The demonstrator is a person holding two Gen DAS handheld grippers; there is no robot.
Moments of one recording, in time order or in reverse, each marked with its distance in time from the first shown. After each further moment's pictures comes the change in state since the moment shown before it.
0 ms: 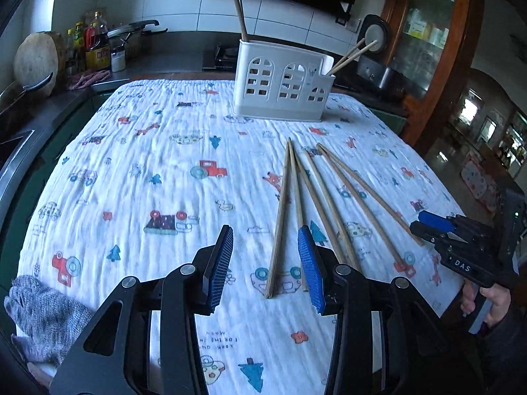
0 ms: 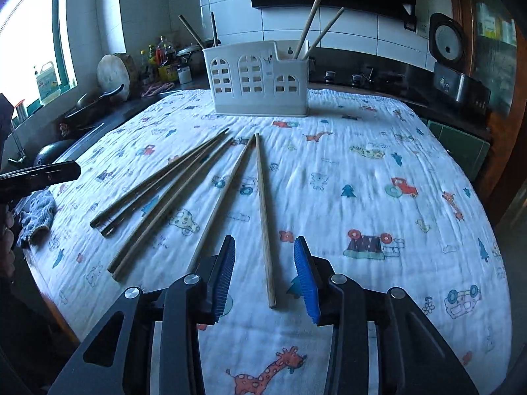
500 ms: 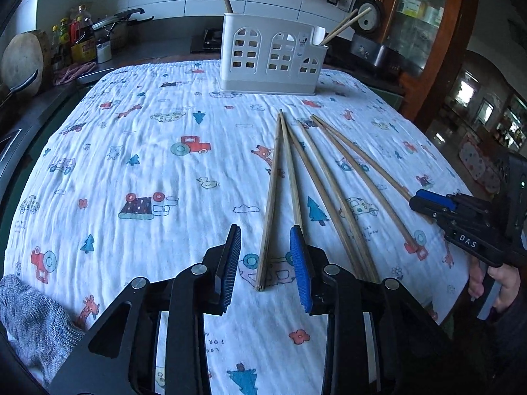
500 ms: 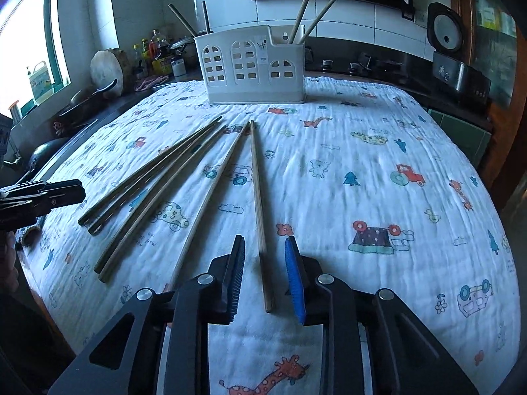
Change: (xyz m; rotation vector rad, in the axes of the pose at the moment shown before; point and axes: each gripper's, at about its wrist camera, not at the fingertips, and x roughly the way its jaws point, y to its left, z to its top) left arm 0.029 -0.011 -0.011 0.045 0.068 -0.010; right arm 0.016 -0.004 0.001 0.022 0.037 0.001
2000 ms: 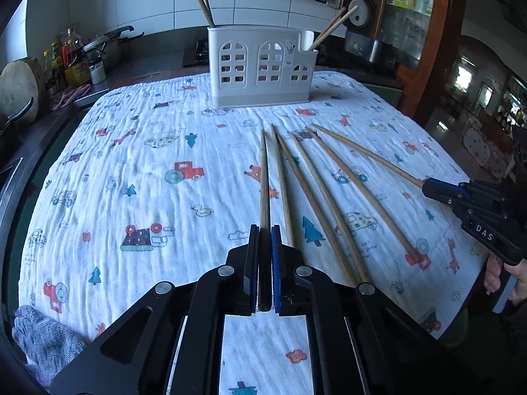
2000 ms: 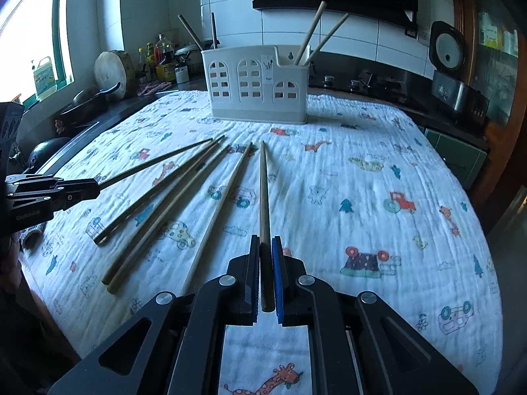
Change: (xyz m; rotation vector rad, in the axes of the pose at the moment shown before) left arm -0.007 -0.016 0.024 0.076 -0.026 0.035; right arm -0.020 0.009 0.017 -0.053 -0.063 -0.028
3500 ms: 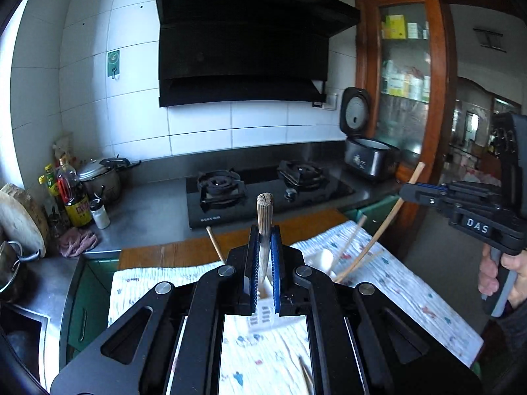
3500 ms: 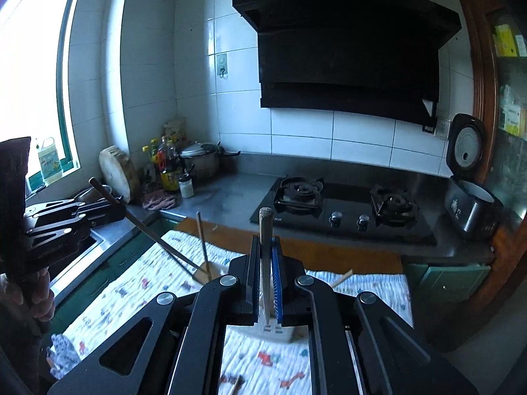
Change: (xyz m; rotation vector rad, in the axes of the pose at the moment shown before) left arm -0.056 0.017 0.296 0.082 -0.351 0.012; right arm -0.040 -0.037 0.325 -0.027 -0.264 0.059
